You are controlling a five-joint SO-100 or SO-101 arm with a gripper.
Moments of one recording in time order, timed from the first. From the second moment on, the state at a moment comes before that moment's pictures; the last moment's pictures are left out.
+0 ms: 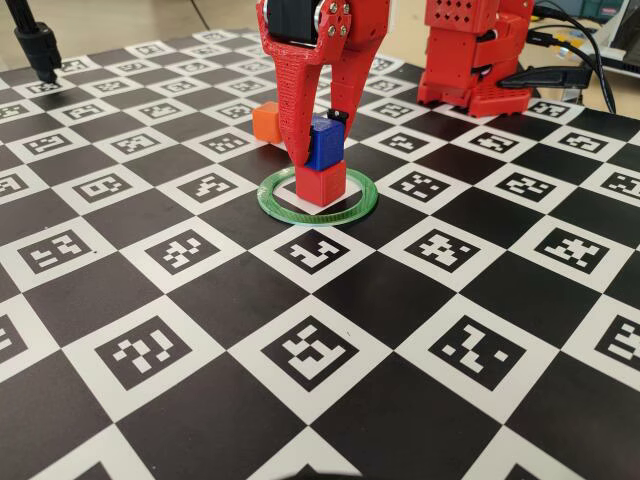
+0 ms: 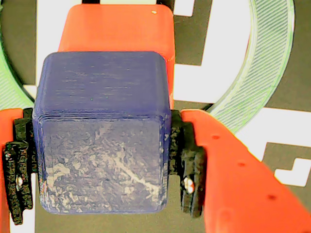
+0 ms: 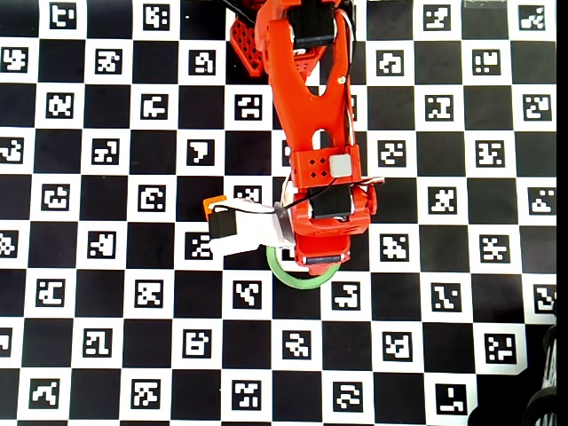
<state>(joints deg) -5.6 79.9 94.6 69.6 0.1</state>
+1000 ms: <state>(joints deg) -5.6 79.9 95.4 69.6 0.5</state>
